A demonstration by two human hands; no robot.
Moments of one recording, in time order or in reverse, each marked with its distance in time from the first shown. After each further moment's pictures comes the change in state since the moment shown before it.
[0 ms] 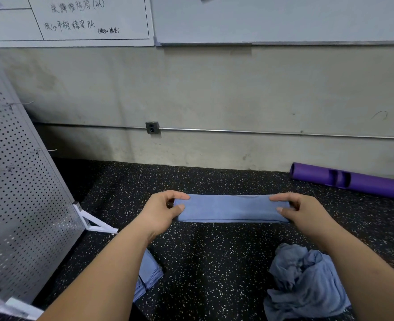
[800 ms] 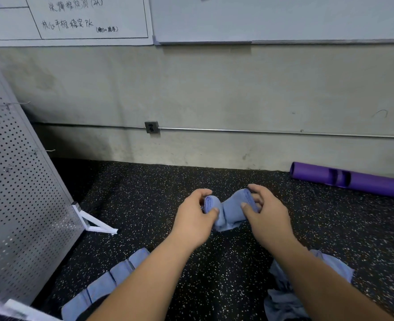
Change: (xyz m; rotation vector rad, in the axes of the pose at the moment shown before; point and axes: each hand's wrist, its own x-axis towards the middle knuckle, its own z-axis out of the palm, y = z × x) left_hand -0.025 0.043 0.076 0.094 0.081 0.095; right_hand -0.033 -0.064 0.085 -0.014 0.160 -0.043
